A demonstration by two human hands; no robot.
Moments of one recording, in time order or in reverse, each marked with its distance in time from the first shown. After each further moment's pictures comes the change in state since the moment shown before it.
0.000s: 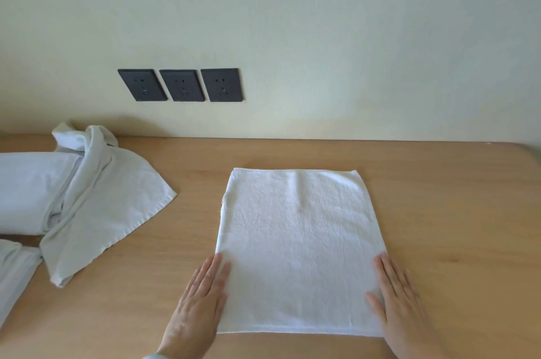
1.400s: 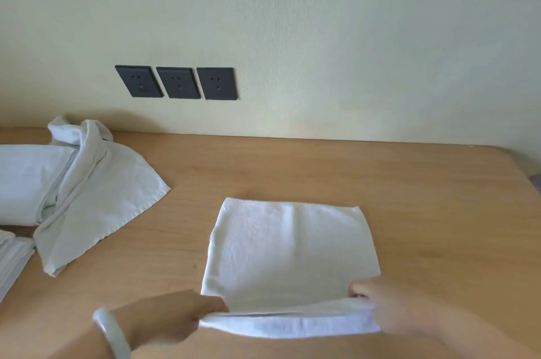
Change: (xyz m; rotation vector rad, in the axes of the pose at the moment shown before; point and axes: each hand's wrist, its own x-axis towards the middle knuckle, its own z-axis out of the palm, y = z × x) left_hand 0.013 0.047 -0.120 -0.015 -0.748 0.216; right_hand 0.027 -0.031 -0.111 0.063 -0.763 -0.135
